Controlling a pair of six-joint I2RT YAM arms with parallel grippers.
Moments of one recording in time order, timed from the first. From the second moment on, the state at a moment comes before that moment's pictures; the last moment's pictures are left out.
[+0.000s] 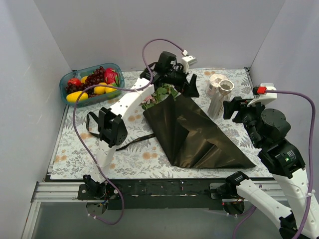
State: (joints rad) left arm -0.62 2.22 2.30 -0.57 0.77 -0.11; right arm 0.53 0.67 1.16 -0.59 0.36 0.15
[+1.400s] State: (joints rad) left arm -0.59 1.84 1.42 -0.66 0.54 0.13; right arm 0.53 0.58 1.02 -0.62 0.32 0.18
